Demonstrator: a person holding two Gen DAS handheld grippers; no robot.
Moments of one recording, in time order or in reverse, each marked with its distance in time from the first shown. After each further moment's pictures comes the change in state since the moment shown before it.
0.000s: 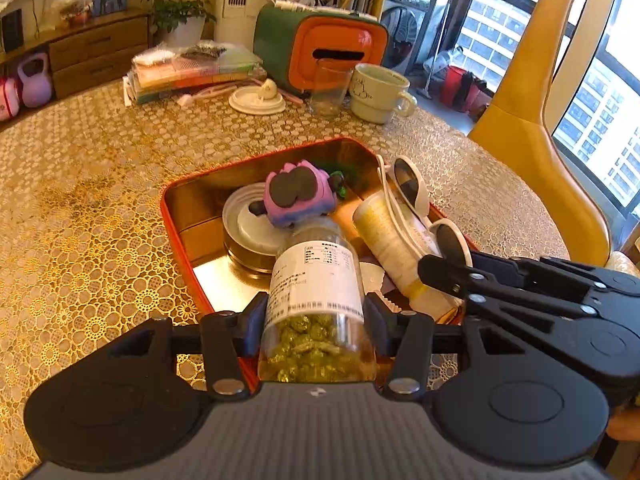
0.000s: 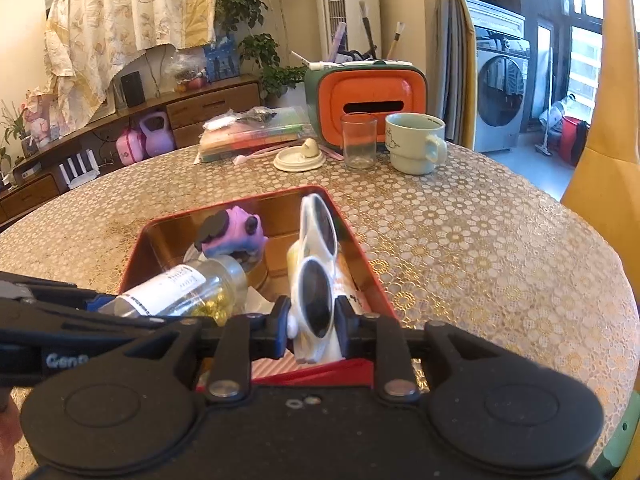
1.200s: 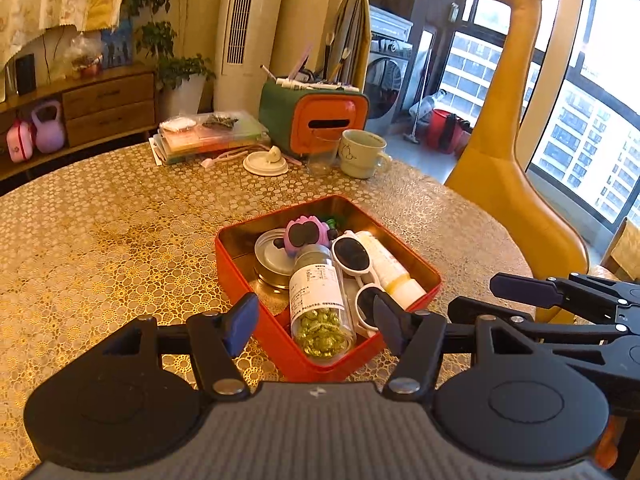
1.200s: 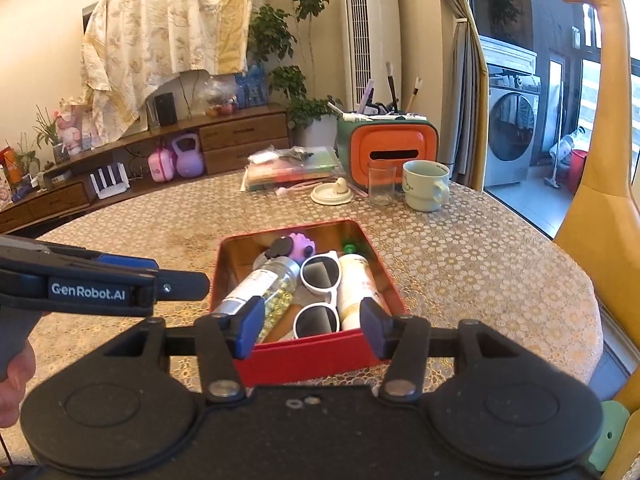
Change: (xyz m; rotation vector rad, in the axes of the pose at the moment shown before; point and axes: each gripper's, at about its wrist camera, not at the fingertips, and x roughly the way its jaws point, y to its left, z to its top) left arm -0.113 0.004 -0.026 0.042 -0.181 -0.001; right arm -0.108 0.027 -0.006 -0.052 -0.091 0.062
